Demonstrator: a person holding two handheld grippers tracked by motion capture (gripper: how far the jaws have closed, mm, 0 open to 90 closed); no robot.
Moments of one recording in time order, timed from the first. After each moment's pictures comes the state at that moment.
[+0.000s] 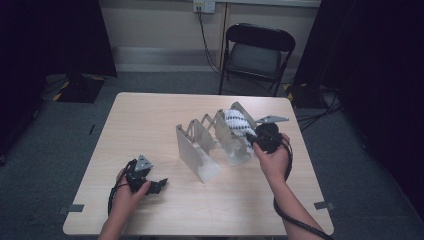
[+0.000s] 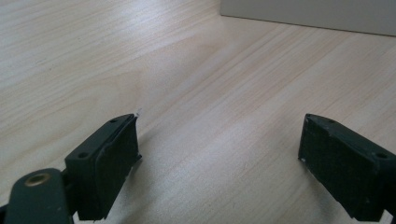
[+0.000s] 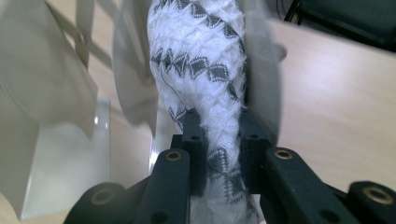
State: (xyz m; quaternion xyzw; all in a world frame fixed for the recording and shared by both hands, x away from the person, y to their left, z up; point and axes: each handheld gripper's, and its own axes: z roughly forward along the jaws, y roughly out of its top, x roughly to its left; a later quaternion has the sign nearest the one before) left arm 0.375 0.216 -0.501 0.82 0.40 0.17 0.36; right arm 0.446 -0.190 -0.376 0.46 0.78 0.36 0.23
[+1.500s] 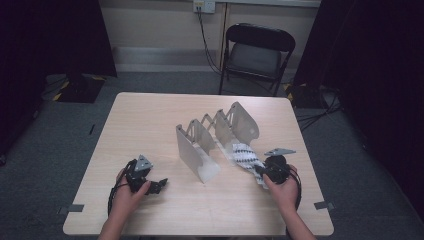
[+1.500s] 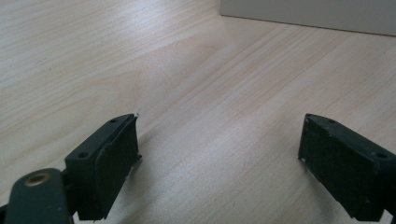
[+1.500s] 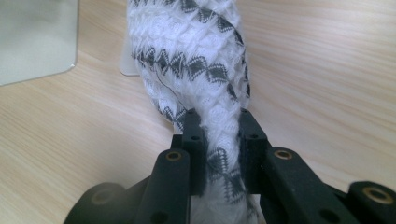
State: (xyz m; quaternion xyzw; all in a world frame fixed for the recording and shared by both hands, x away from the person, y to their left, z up) left arm 0.375 0.216 -0.501 0.82 0.40 0.17 0.36; right arm 0.399 -0.235 -0.467 0.49 0.79 0.32 0.17
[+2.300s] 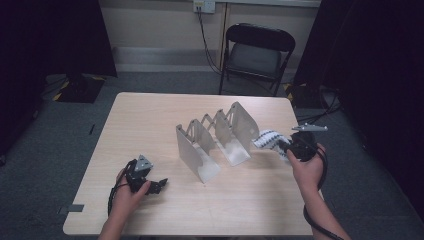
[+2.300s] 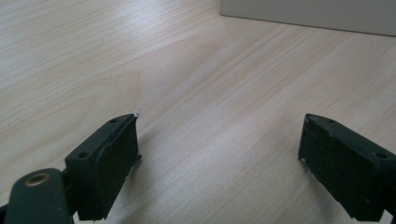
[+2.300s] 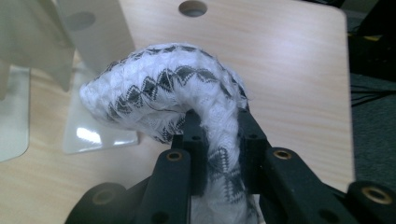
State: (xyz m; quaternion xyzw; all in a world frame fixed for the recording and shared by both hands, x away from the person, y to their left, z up) left arm 0.375 0.216 -0.501 0.82 0.40 0.17 0.36; right arm 0.427 -0.286 -0.386 0.53 0.75 0.33 0.24
